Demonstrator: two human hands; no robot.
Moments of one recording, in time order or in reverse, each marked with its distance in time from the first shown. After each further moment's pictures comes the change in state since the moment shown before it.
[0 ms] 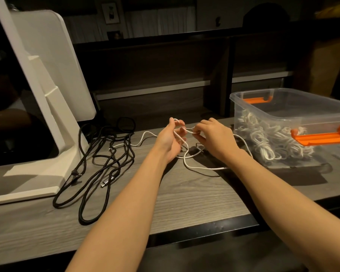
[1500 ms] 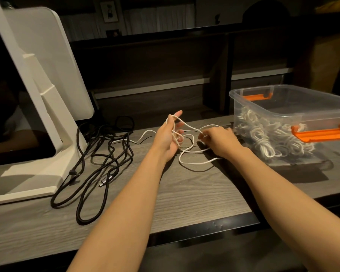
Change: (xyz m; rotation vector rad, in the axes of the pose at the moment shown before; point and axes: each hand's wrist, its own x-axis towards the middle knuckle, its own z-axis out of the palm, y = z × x) left_hand 0.003 -0.001 -0.003 0.060 0.002 0.037; right_hand 0.000 0.015 0.002 0.017 -0.345 0.246
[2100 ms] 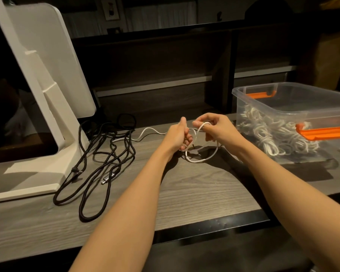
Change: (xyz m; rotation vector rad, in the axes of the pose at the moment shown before) left_hand -0.006 -0.003 0.004 0.600 -0.087 0.040; right_hand -0.012 -0.015 -0.018 1.017 0.059 -0.030
